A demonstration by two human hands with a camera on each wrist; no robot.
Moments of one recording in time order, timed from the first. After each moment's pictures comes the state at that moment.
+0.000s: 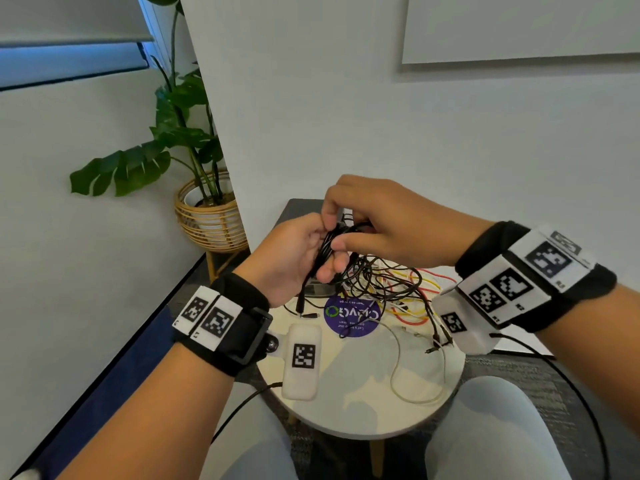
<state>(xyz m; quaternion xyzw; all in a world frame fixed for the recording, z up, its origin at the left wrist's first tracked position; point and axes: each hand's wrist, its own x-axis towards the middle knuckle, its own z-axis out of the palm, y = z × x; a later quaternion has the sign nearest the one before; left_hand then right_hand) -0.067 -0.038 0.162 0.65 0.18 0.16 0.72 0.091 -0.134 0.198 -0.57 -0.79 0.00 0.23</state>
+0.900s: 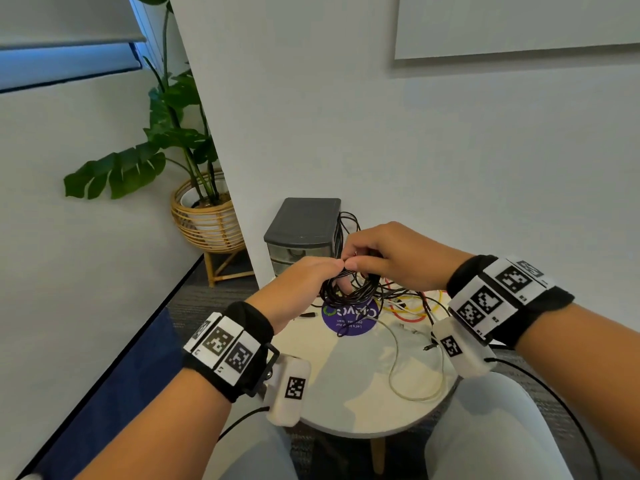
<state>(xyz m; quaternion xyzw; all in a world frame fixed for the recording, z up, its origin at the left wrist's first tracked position) -0.064 -0.045 0.121 0.80 0.28 0.10 0.53 0.115 -0.135 0.135 -0.65 -0.71 0.14 0.24</state>
